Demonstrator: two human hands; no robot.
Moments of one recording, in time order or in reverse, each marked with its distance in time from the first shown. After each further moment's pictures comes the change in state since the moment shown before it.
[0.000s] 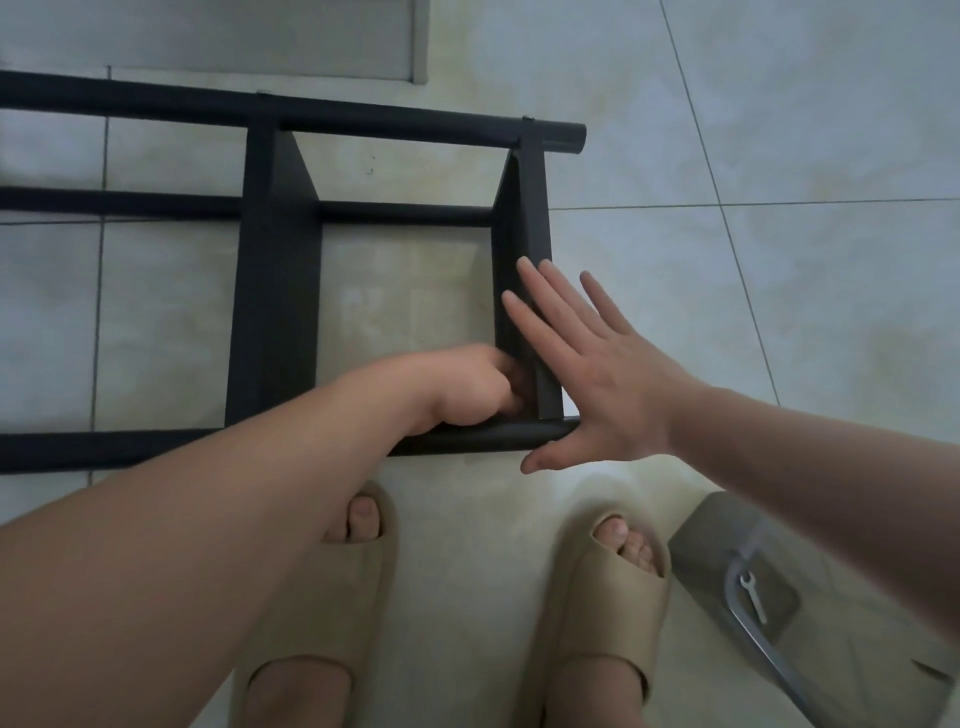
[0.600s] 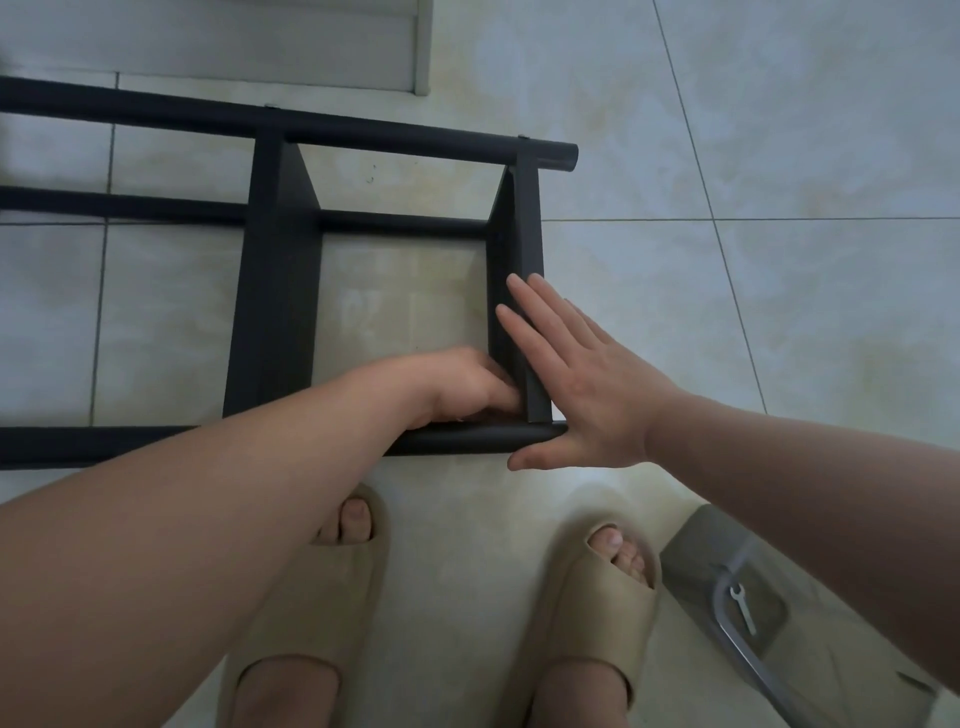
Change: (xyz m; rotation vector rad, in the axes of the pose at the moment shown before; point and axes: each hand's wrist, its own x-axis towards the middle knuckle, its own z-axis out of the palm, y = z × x) left_hand 0.010 -0.002 -0.002 -0.126 0.009 -0.072; right_hand 0.000 0.004 0.004 0.083 0.036 -0.027
